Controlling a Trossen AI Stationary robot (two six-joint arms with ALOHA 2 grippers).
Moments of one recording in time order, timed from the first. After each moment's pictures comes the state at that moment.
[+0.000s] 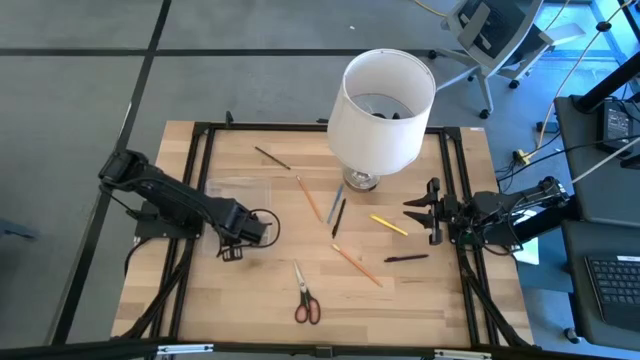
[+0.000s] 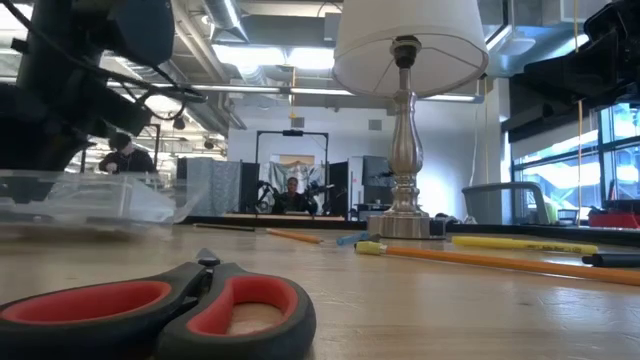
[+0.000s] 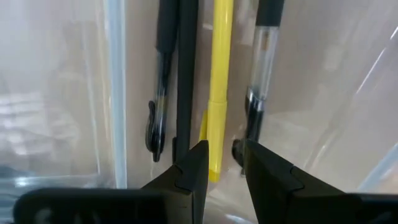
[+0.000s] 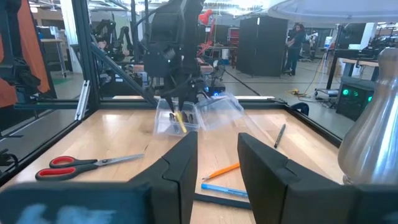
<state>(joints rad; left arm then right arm) -0.29 1.42 0.79 -1.08 -0.03 -0.57 0.31 0.01 0.01 0.07 0.37 -0.03</state>
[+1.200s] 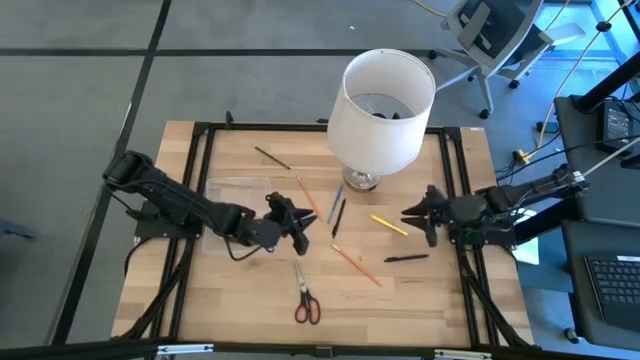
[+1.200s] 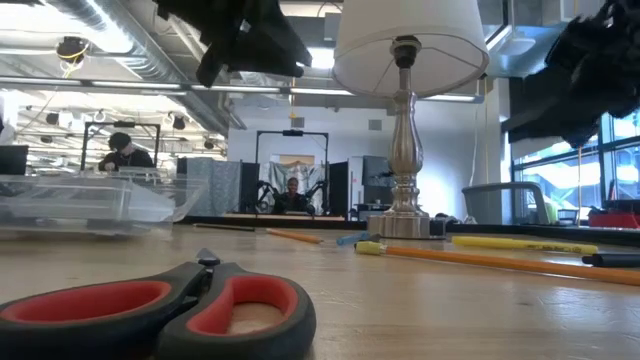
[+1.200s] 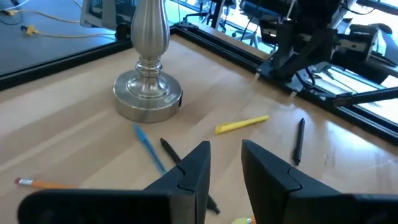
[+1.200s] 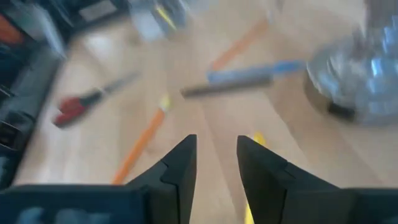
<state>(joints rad) -0.34 1.47 0.87 0.11 -0.77 -0.64 0.31 0.43 0.30 -0.44 0.33 0.55</state>
